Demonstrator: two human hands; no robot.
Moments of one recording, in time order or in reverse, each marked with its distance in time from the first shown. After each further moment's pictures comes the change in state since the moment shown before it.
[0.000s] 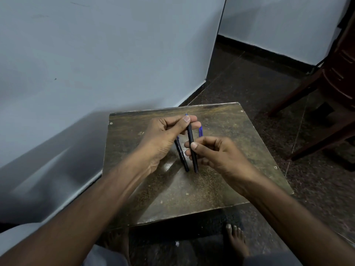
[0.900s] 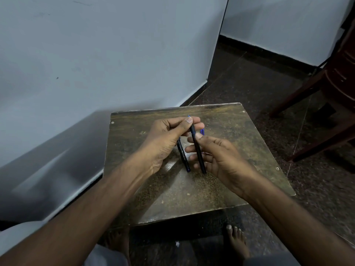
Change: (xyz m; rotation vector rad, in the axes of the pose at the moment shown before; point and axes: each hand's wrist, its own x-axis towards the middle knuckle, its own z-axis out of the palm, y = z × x) left_hand 0.001 -0.001 0.002 -0.055 -0.057 -0.043; right_hand 0.004 0.000 0.009 0.222 0.046 0.103
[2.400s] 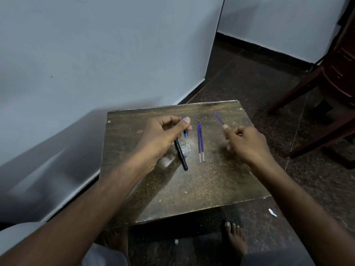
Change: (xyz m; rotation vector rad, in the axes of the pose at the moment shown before) left_hand 0.009 -0.011 -0.009 0.183 0.120 0.013; right_hand 0.020 -0.014 -0.060 -0.780 0.540 -0.117
